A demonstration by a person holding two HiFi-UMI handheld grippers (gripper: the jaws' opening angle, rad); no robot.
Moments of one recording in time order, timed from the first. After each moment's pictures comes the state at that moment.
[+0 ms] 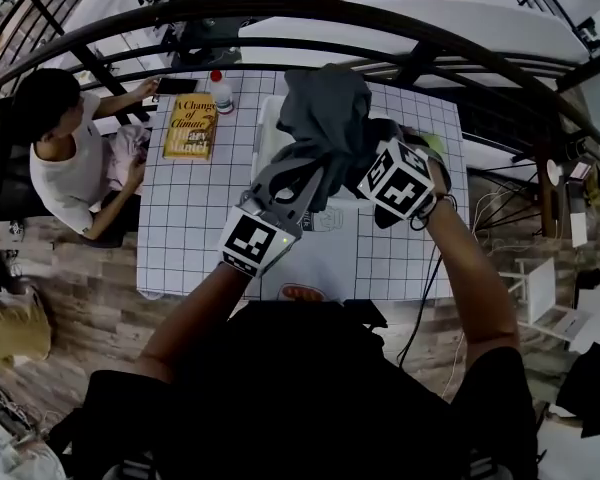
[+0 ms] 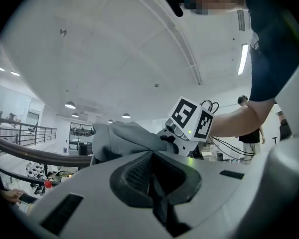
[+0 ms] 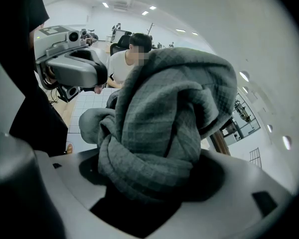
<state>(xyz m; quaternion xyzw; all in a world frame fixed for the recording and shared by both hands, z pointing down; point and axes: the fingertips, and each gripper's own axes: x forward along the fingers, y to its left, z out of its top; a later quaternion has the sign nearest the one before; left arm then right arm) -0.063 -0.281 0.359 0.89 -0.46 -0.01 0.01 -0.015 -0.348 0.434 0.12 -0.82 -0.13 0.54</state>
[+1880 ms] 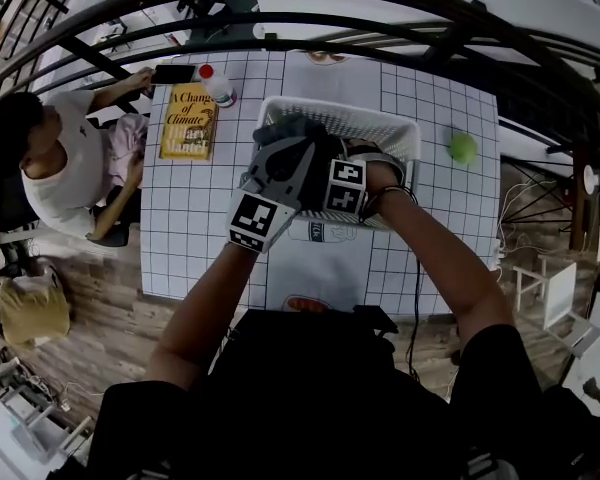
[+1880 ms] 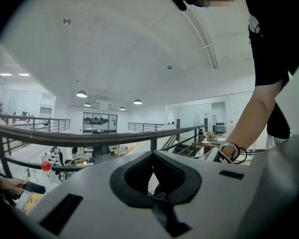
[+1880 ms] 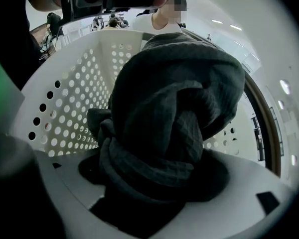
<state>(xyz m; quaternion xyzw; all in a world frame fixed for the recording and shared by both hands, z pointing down) -0.100 -0.412 0.480 0.85 -0.52 0.06 0.06 -0.066 -0.399 0.693 -0.05 -0.78 -0.17 0.60</state>
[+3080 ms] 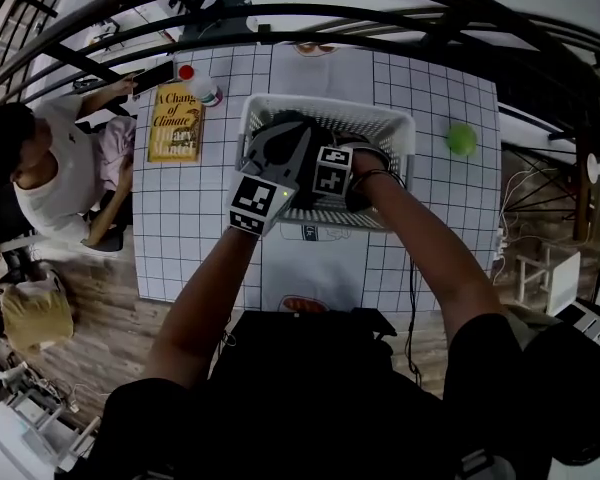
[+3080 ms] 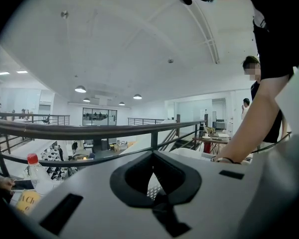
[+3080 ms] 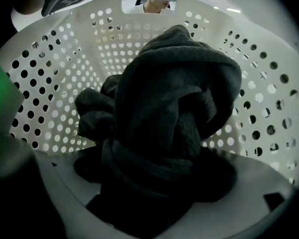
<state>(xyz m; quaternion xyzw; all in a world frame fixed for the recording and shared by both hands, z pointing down) -0.089 -0.451 0.519 0.85 -0.51 0.09 0.07 -0.061 -0.413 0.761 -0.08 -0.78 -0.10 0.61</state>
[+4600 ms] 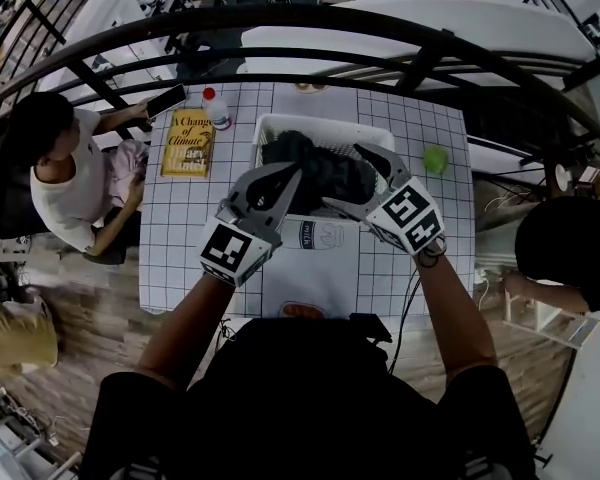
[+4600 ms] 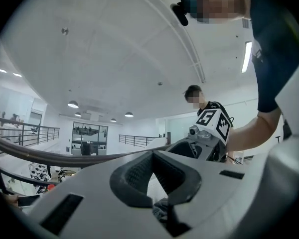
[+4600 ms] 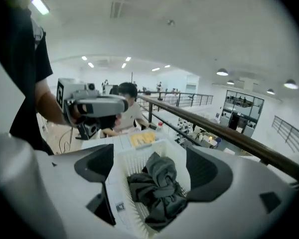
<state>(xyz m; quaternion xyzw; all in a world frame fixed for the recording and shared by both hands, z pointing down) -0.092 -0.320 0.366 0.88 -0.47 -0.01 0.01 -0.037 -0.348 0.428 0.14 -0.95 0.00 0.28</state>
